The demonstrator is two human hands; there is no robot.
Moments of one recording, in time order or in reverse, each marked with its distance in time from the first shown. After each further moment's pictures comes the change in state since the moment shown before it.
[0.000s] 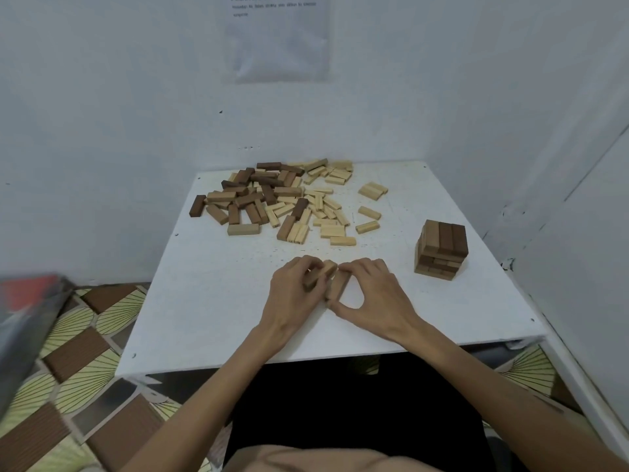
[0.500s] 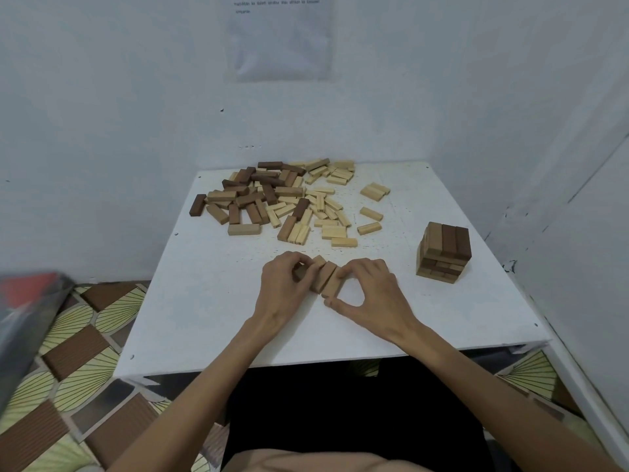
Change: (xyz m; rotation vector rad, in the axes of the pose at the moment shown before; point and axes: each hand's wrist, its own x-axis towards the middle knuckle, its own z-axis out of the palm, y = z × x) left_hand 0.016 -0.012 -0.008 -0.007 0.036 -0.131; right_hand 0.004 0.003 0.006 0.094 0.054 -0.016
